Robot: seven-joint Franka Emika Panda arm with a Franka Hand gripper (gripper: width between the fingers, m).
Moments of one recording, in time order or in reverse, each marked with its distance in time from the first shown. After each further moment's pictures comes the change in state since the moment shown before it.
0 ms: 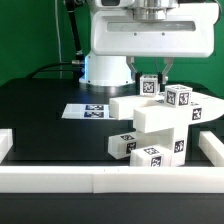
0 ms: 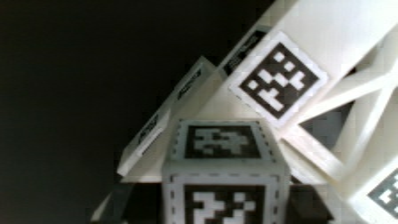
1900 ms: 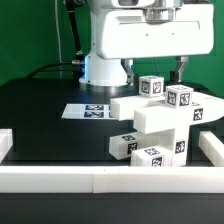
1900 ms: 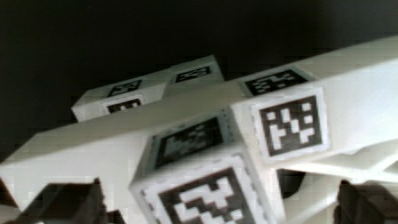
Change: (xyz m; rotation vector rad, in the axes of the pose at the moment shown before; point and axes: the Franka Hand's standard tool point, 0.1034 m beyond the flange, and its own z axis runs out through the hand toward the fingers) arm -0.002 -0.007 0.001 0.005 0.006 -0.755
